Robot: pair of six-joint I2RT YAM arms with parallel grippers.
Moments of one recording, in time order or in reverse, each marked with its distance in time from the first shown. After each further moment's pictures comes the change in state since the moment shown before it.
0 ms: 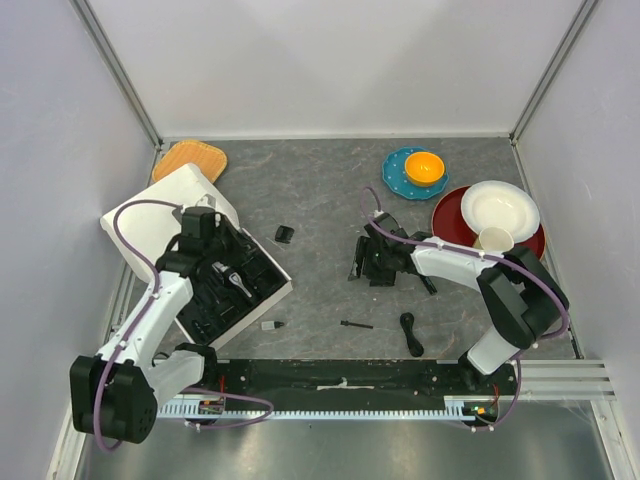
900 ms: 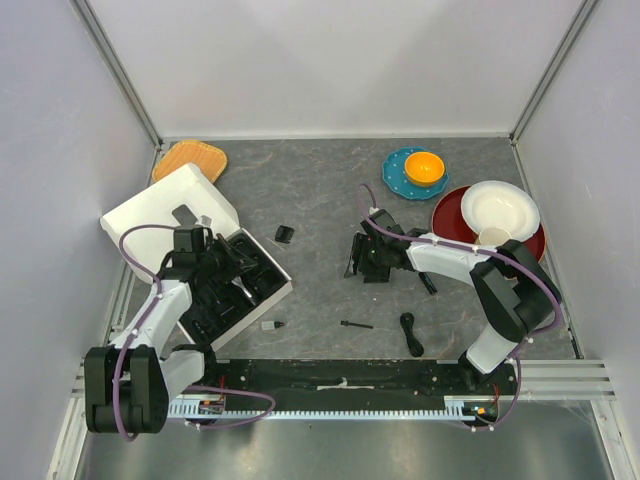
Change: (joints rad) left arm 0.174 0.026 -0.194 0.118 0.250 0.001; right arm 0.000 0.050 0.040 0.027 -0.029 -0.014
